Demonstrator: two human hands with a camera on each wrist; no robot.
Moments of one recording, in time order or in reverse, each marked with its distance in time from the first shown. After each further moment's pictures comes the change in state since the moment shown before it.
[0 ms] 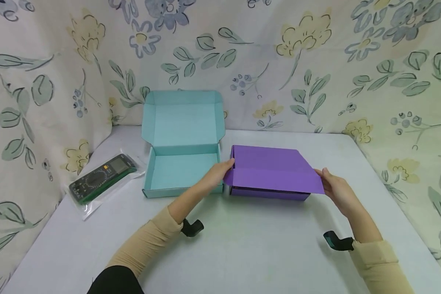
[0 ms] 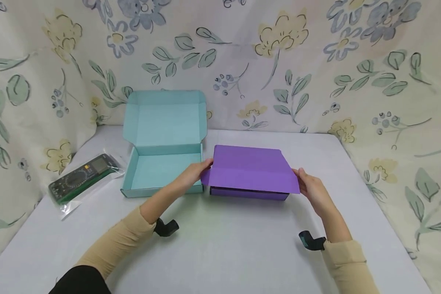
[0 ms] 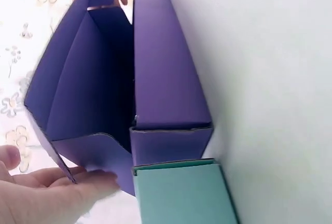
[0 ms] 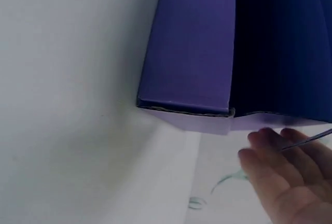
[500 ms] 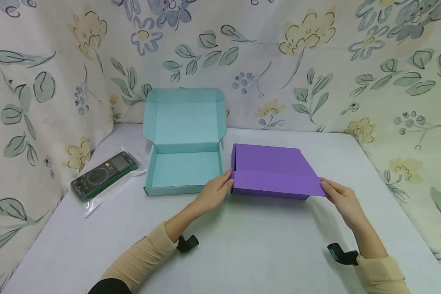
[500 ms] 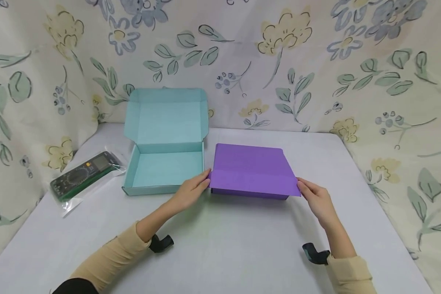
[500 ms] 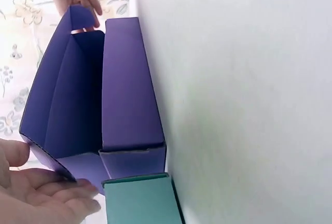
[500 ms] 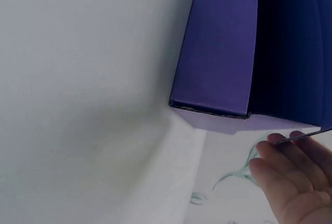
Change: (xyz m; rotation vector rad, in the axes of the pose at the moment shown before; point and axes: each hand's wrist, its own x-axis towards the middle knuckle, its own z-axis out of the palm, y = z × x) left_hand -0.036 -0.033 0.014 0.384 0.068 0.291; right_hand -0.021 0.011 0.015 -0.089 0.178 -0.067
